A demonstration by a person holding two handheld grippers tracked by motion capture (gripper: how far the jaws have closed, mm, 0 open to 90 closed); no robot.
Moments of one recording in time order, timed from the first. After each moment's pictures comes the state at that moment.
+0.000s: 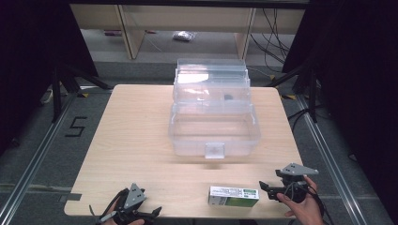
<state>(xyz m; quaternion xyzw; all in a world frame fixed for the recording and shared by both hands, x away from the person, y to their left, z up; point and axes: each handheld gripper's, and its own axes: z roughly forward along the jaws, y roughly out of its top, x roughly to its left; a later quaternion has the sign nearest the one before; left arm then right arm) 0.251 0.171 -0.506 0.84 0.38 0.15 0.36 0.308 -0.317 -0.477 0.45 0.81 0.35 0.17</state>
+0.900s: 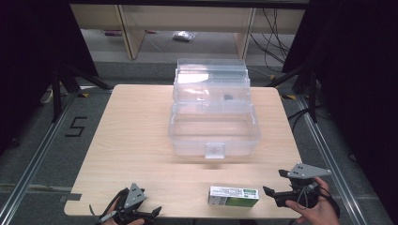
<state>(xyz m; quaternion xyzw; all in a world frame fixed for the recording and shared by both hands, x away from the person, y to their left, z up) 0.252 0.171 -0.507 0.84 0.38 0.15 0.36 0.283 -0.315 -0.425 0.39 0.83 0.37 0.16</state>
